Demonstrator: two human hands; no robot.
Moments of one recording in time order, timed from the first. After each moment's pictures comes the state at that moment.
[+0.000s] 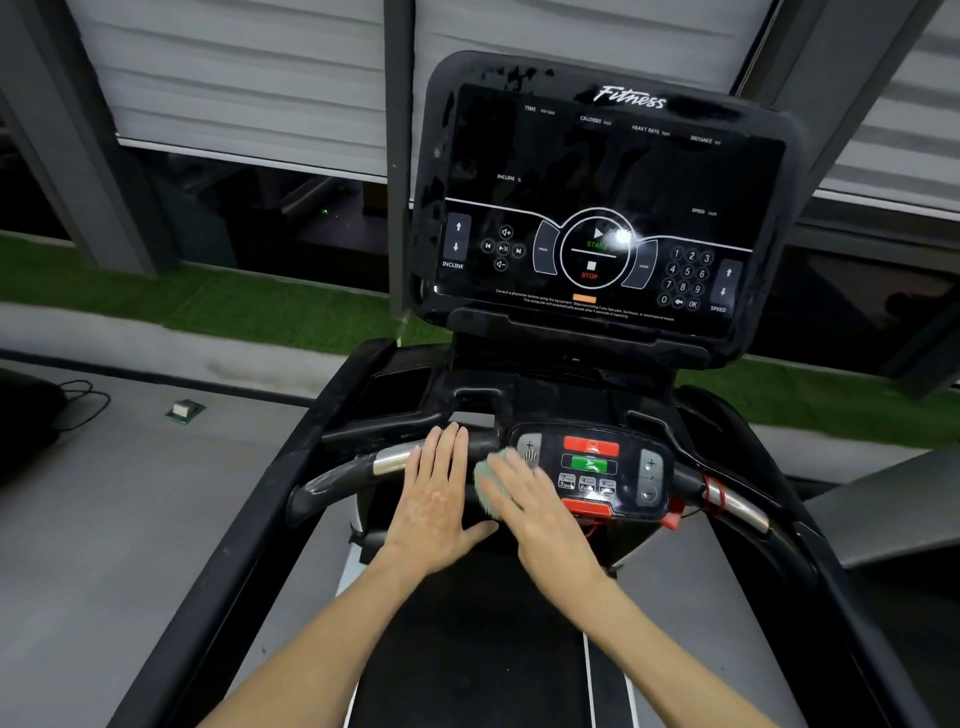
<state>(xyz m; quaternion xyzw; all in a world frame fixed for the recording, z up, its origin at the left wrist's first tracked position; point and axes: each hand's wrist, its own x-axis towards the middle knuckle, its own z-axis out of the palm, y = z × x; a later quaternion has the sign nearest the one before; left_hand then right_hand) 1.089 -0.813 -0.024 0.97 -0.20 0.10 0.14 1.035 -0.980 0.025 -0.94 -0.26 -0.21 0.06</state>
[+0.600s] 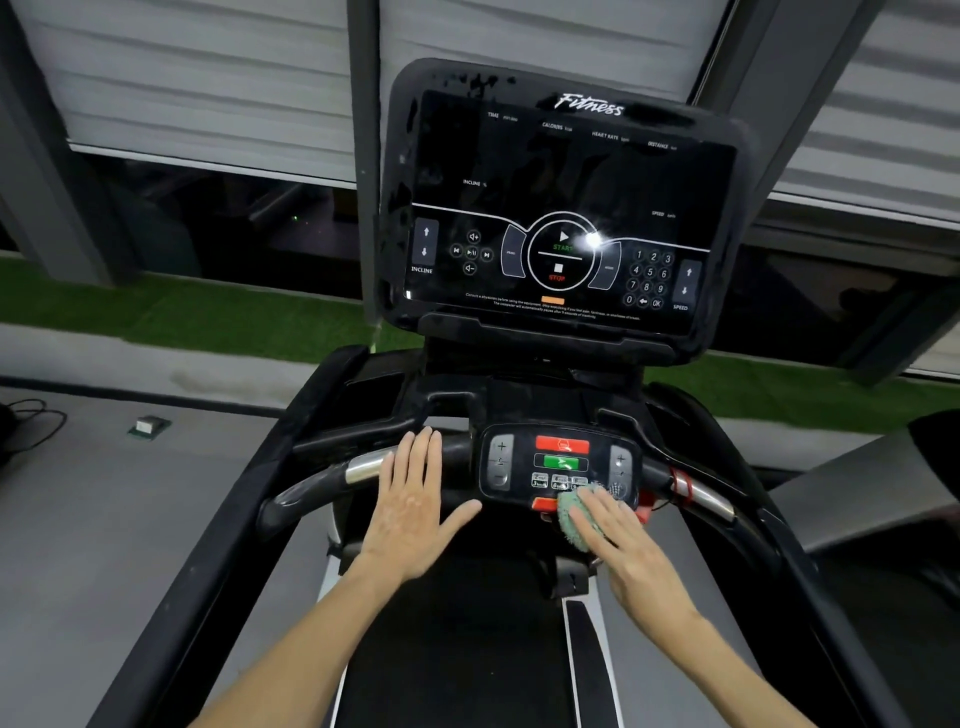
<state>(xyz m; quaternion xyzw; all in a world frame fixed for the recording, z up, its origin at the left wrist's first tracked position) 1.086 -0.816 -0.018 0.97 -0.18 0.11 0.15 0.994 -1.100 0.004 -0.97 -0.19 -0.17 0.04</state>
